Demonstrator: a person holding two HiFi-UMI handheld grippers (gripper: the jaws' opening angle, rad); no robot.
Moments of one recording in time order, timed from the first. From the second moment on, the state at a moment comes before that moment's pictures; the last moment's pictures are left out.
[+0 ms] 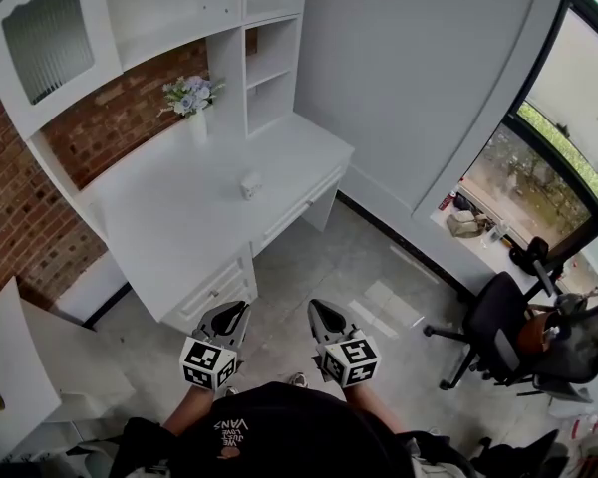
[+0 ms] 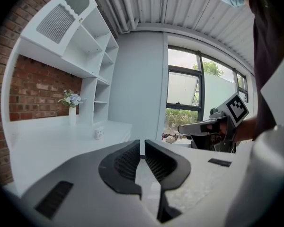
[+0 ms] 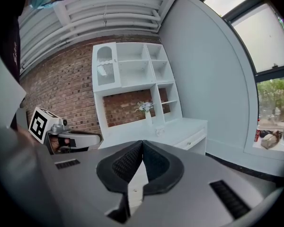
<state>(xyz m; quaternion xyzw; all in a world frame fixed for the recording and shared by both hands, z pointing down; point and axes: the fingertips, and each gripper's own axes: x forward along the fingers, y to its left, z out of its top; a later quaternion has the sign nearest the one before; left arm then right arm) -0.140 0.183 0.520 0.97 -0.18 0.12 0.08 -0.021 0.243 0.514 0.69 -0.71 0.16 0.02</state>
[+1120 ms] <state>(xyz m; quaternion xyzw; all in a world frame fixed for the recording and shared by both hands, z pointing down) -0.078 0.150 0.540 0.96 -0.23 0.13 0.10 0.034 0.191 0.520 0.64 -0.75 0.15 0.05</state>
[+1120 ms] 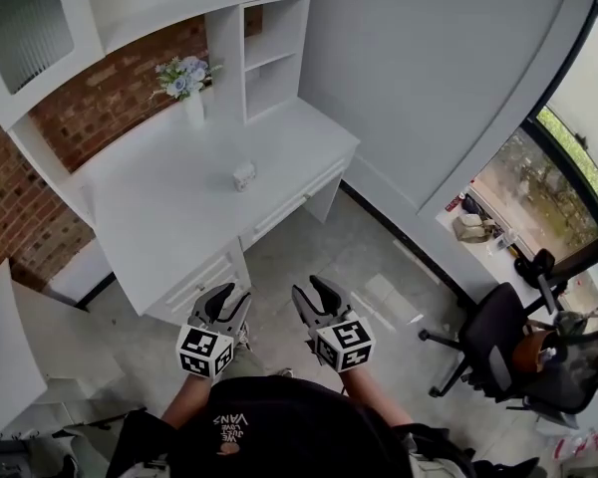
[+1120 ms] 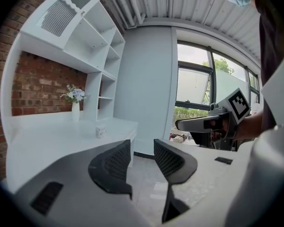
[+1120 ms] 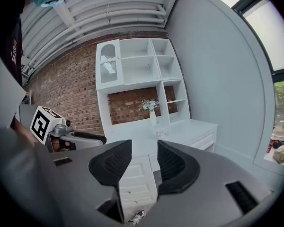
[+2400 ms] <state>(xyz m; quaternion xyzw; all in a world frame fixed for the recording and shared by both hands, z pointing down) -0.055 -0.120 0.565 0.97 -0.14 0.18 0.10 0.047 -0.066 0.567 0.67 -0.70 0.21 0.08</state>
